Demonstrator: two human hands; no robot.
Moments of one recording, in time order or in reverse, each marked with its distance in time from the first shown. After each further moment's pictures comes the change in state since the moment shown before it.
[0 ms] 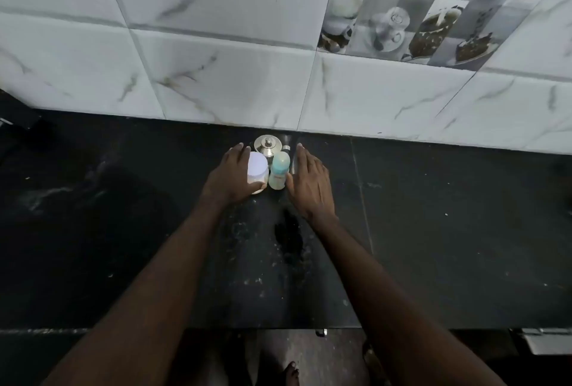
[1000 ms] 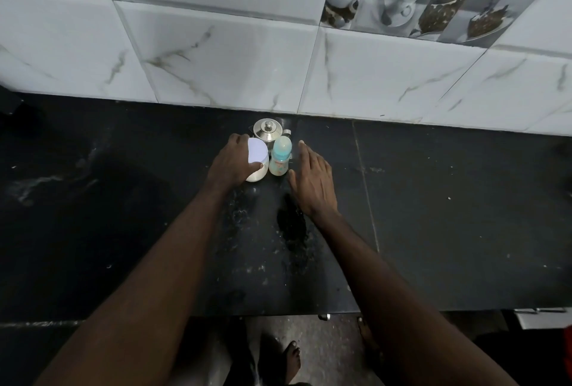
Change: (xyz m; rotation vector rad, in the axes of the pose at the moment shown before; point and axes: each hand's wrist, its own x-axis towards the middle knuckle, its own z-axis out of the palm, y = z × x) left_hand 0.019 0.000 0.007 -0.139 -0.043 -0.108; right_hand -0.018 0.002 0.009 -0.020 -0.076 0.041
